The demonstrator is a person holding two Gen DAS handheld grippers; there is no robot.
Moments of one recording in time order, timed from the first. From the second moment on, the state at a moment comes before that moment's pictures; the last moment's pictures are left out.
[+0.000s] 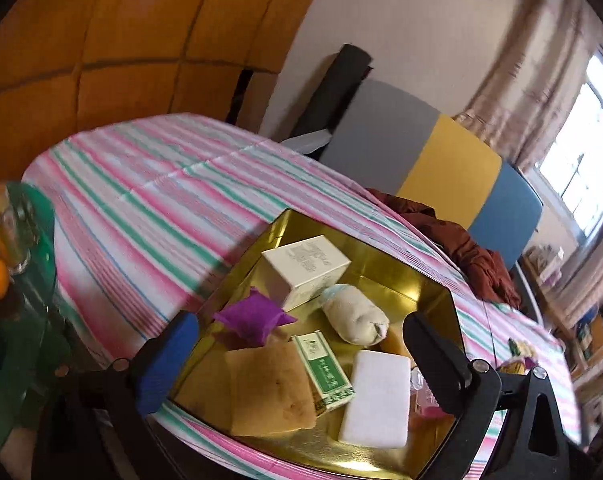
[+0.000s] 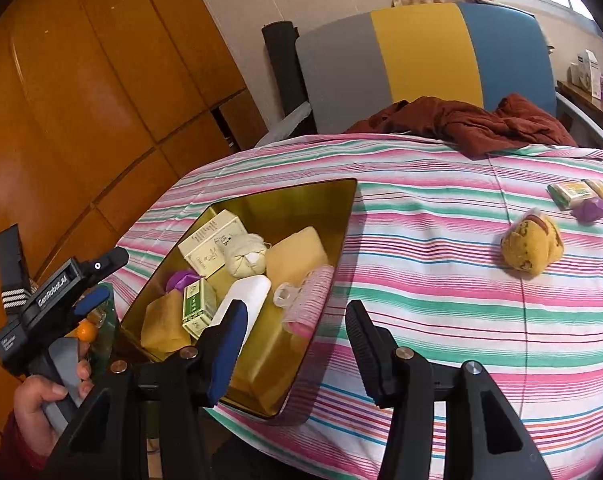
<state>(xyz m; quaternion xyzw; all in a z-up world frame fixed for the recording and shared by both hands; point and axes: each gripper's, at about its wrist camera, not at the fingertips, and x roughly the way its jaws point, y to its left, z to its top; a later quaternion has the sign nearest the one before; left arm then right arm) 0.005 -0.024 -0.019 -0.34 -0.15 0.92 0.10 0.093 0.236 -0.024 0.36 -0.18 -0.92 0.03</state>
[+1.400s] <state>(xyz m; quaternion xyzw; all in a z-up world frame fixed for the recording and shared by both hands) 0.068 0.209 -0.014 -0.38 0.01 0.85 0.37 0.211 0.464 -0.069 0.34 -0.13 -0.90 -0.24</state>
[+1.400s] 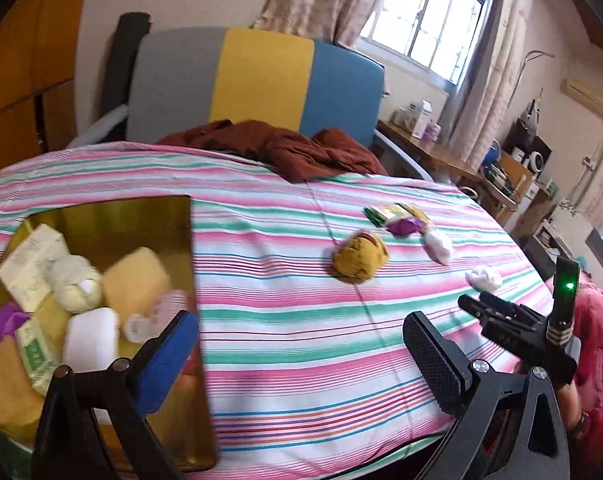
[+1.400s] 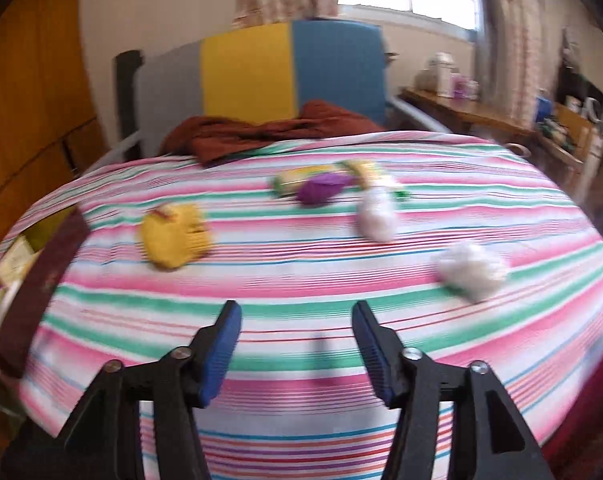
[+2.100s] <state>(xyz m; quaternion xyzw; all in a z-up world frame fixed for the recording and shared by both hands) 0.058 0.299 -0.042 -0.40 0.07 0.83 0.39 0.223 0.600 -0.102 0.35 -0.18 -0.86 -0.34</state>
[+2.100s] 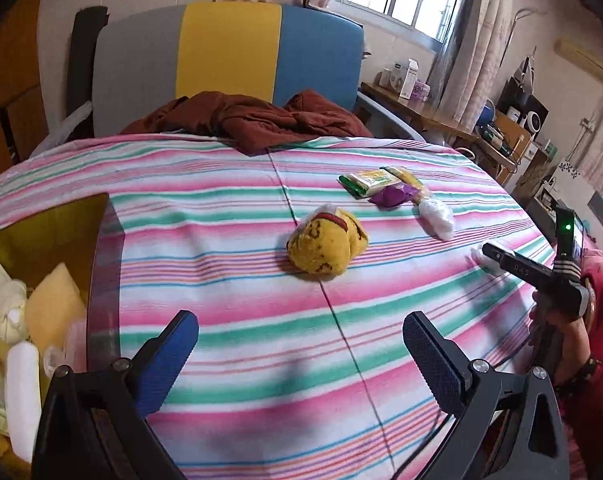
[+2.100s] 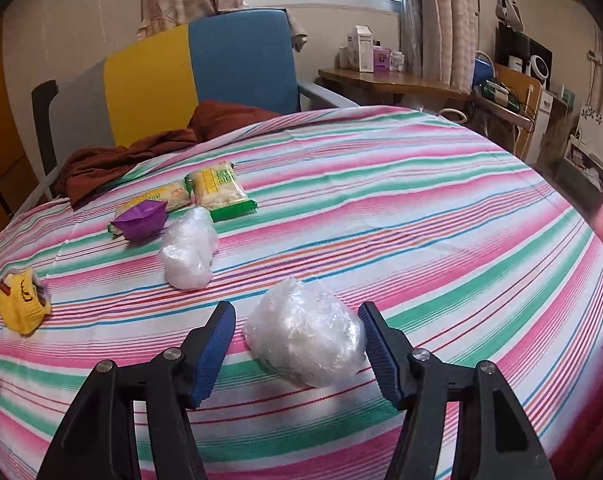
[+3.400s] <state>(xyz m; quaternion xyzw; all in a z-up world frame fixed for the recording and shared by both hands) 0.023 0.392 -0.094 -0.34 0.13 0.84 0.40 0.221 0.574 -0.107 0.32 -0.13 -0.87 -0.35</state>
